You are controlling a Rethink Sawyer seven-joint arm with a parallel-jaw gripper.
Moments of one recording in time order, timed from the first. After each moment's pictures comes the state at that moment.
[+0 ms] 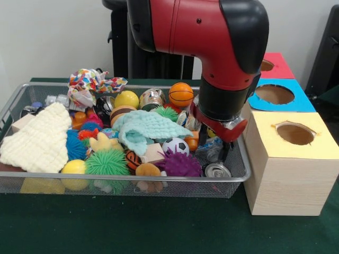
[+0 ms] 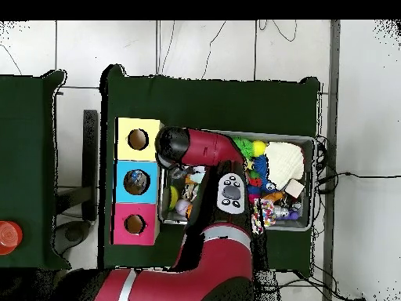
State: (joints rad) arm -0.05 -0.33 -0.12 1.31 0.10 0.75 2.43
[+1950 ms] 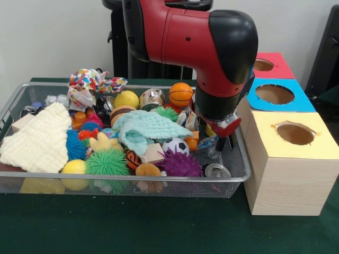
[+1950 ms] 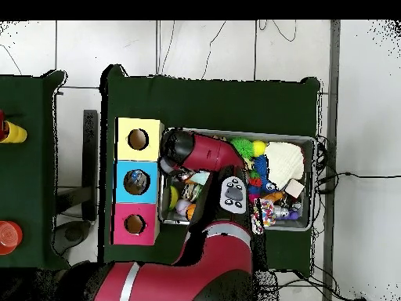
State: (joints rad) arm -0.05 -0.29 -0.14 1.34 0.17 0.86 2.43
